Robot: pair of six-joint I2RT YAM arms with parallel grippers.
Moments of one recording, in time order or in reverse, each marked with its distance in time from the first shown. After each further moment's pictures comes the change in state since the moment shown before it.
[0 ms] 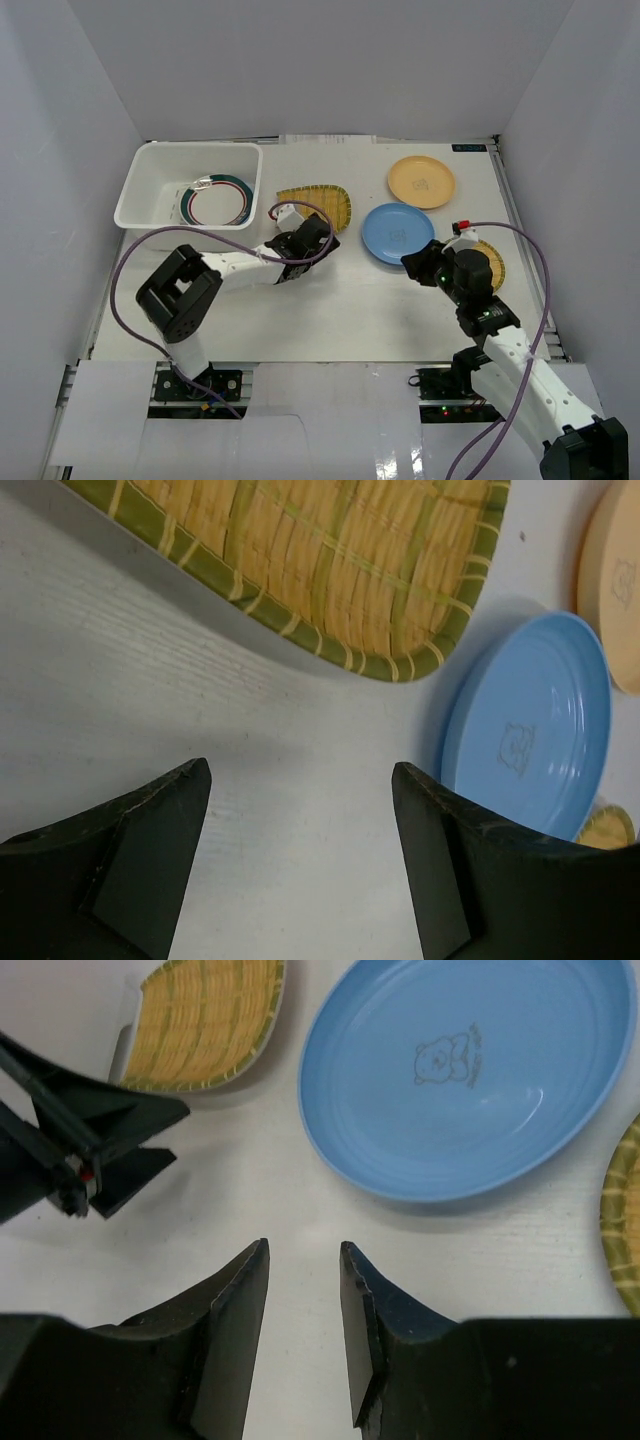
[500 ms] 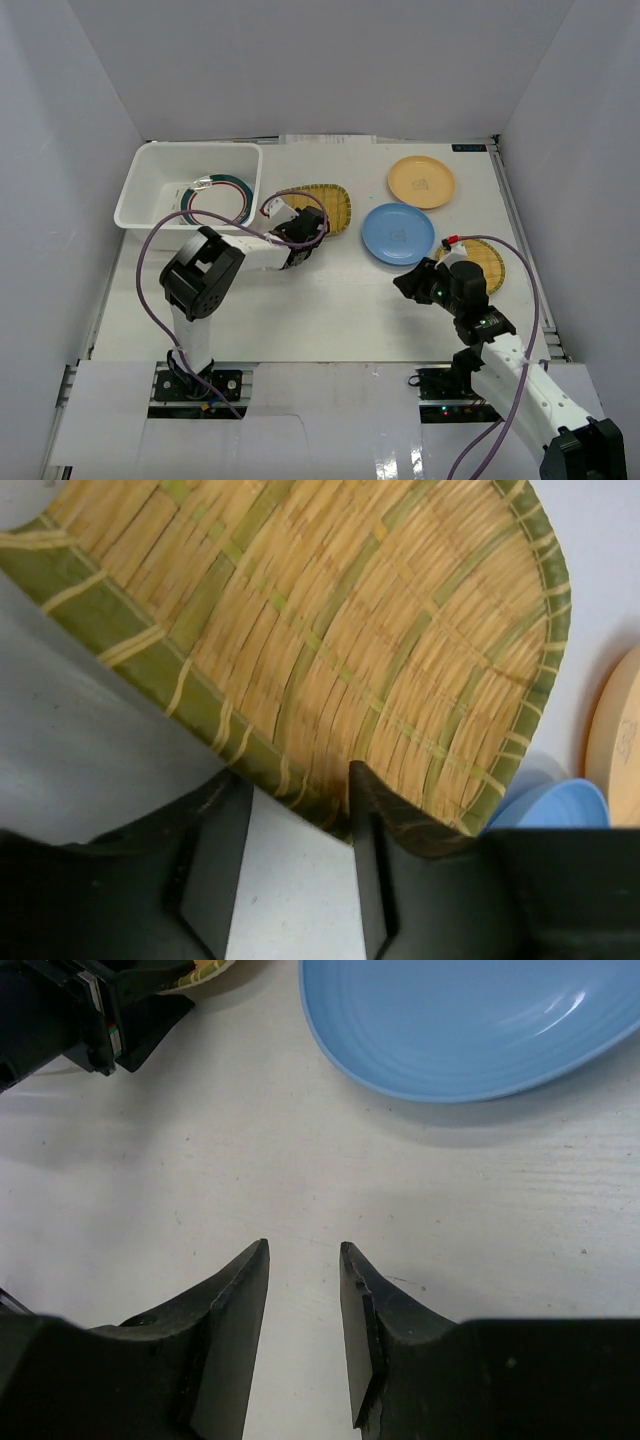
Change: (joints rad) left arm 0.102 0.203 0.095 0.091 -0.086 -0.107; right arm -0.005 -0.067 -0.125 -0.040 -0.148 0.041
